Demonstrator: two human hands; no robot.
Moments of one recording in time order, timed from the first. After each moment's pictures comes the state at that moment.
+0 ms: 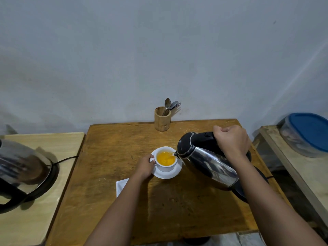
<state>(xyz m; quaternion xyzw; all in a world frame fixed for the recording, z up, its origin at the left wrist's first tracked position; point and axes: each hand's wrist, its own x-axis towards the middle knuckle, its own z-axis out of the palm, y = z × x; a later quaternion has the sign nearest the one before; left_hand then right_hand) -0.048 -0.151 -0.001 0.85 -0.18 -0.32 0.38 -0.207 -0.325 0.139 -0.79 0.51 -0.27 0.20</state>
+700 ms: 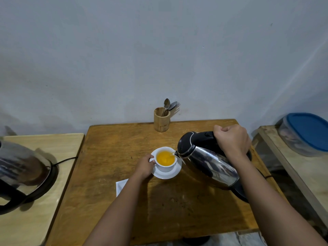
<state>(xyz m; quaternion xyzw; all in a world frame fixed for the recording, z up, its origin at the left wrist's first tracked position) -0.046 -0.150 0.001 0.85 -0.19 -0.32 0.38 -0.208 -0.322 0.144 -0.79 0.51 -0.28 0.20</state>
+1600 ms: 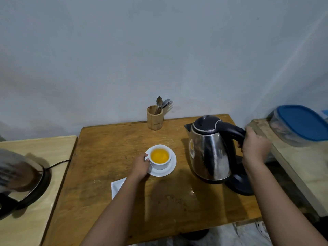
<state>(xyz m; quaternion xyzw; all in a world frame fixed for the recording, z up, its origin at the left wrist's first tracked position) -0.054 -0.152 -0.003 0.84 -0.16 -0.31 0.41 -0.262 -0.341 0.134 -0.51 0.64 -0.42 0.39</state>
